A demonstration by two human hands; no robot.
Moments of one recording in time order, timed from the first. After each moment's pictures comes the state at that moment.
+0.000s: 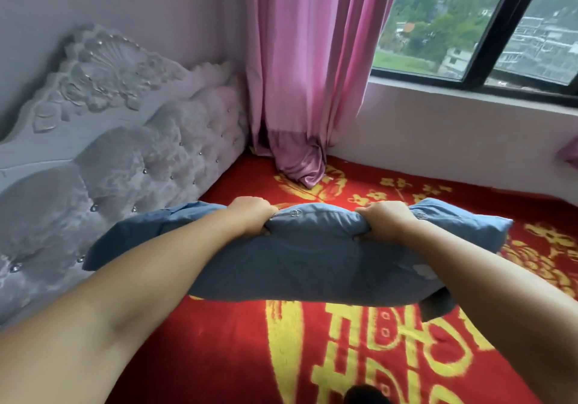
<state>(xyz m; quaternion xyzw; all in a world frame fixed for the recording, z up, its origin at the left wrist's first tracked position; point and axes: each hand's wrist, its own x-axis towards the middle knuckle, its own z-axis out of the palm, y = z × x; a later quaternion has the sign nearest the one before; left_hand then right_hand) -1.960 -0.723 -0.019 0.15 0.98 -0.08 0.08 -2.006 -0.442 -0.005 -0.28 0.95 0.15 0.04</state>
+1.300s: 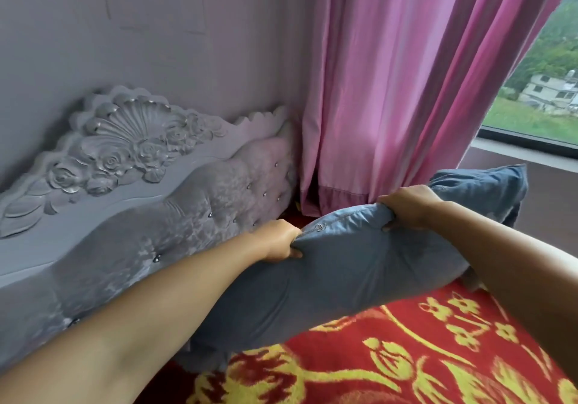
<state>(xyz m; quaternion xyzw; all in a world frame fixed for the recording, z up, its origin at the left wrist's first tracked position) -2.269 -0.863 0.014 0.03 0.99 0.11 0.11 -2.410 -0.621 0.076 -0.36 0.90 0.23 0.00</state>
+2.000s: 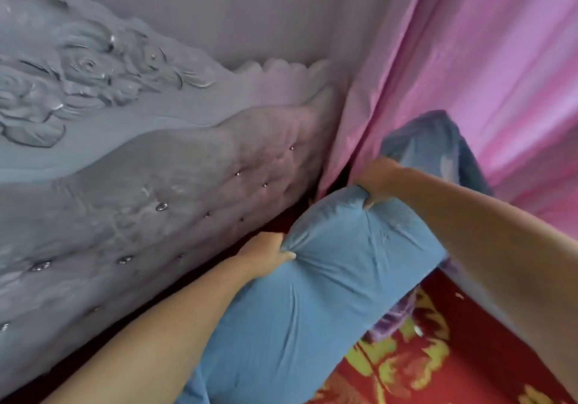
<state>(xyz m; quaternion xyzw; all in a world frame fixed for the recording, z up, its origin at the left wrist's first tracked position) -2.500 -0.937 -0.161 -0.23 0.90 0.36 0.06 -2.726 -0.833 -0.032 -0.51 0.77 0.37 0.06</state>
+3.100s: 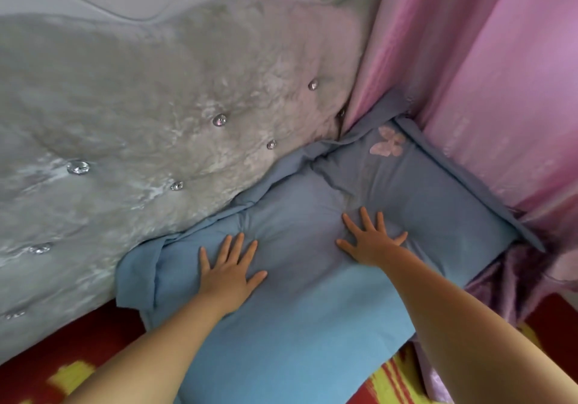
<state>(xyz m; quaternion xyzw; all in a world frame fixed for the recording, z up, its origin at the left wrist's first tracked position) -2.527 -0.984 -0.431 -0.37 0.91 0.10 0.17 -2.795 -0.842 -0.401 -0.35 0.89 0.12 0.27</state>
